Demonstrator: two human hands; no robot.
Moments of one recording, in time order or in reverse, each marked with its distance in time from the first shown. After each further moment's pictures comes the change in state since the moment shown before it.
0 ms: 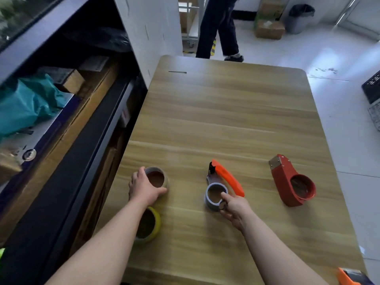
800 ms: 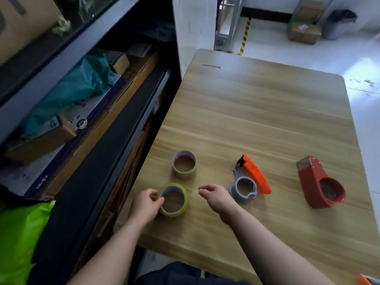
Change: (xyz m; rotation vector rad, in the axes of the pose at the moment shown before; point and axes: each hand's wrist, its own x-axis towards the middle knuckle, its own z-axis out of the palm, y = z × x) left_hand -0.070 -0.103 -0.023 -0.172 -0.061 -0.110; right_hand -0.074 0.022 0.097 -0.603 -0.296 -0.292
